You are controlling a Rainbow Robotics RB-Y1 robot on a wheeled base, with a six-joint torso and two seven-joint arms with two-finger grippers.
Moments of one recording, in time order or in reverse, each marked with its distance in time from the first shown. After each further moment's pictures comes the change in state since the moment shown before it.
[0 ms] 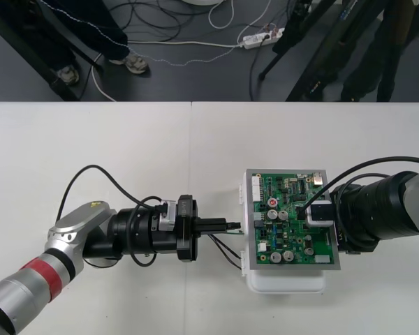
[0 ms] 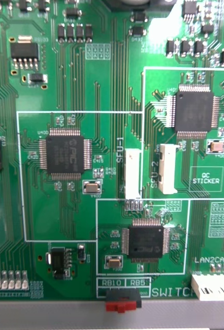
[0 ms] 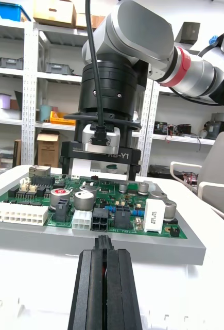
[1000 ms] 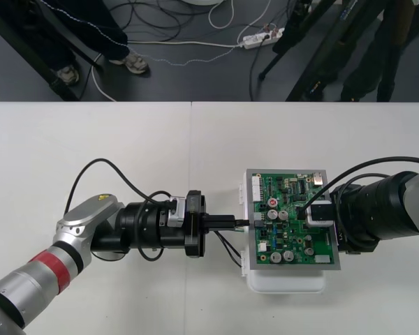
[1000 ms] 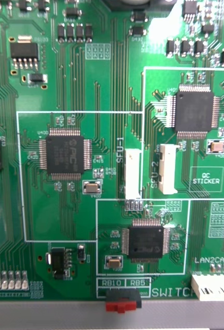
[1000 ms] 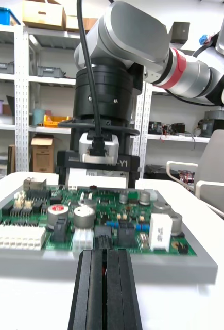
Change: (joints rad) right arm 0.000 0.000 0.000 0.000 0.000 0.000 0.000; left arm -0.033 -0.020 0.000 0.003 -0.025 0.000 0.000
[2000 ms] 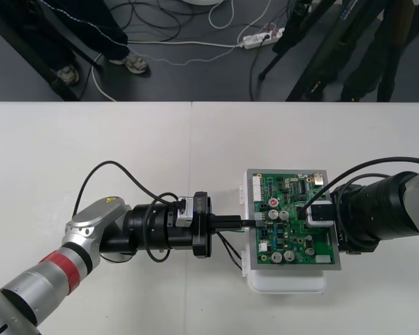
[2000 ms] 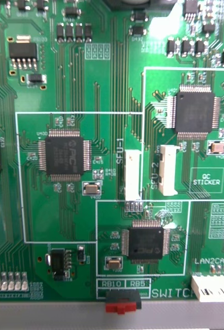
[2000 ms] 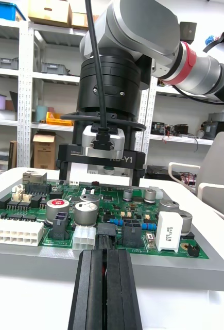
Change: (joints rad) right arm 0.001 0.000 0.000 0.000 0.003 0.000 0.000; left arm -0.017 -0.057 0.016 0.071 -0.021 0.000 0.000
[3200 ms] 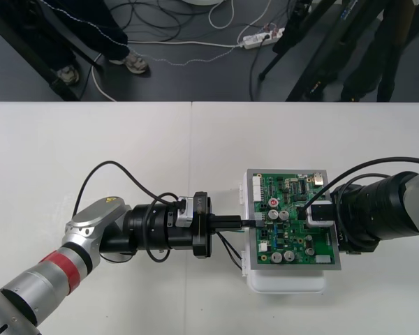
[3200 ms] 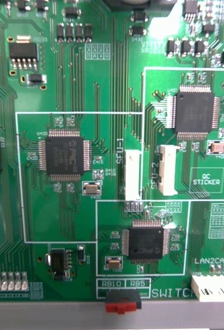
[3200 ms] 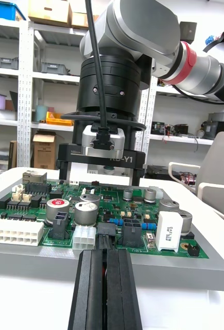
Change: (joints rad) right arm 0.000 0.000 0.000 0.000 0.000 0.000 0.000; left arm 0.000 0.000 0.000 0.000 -0.001 0.000 0.000
